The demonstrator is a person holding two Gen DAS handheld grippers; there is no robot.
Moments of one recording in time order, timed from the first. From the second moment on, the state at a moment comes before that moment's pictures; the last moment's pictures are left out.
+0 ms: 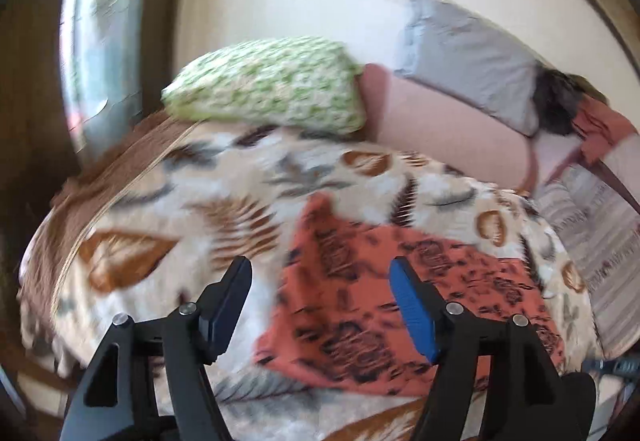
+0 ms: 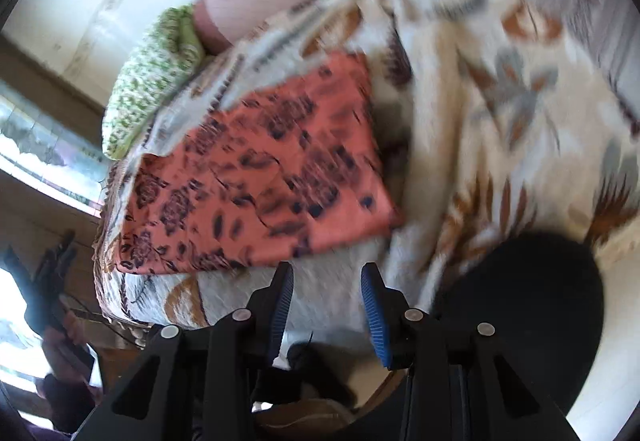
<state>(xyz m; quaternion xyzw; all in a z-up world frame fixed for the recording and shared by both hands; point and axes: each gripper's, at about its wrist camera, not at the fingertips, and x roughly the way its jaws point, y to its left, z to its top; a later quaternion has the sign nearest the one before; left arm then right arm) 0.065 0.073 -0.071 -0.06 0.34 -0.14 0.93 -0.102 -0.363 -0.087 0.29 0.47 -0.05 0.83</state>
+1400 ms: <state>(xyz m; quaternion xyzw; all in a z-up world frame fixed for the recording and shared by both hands) 0.078 0.114 -0.202 -0.23 0.50 -0.06 0.83 0.036 -0.215 -0.122 0.18 0.44 0.04 0.88</state>
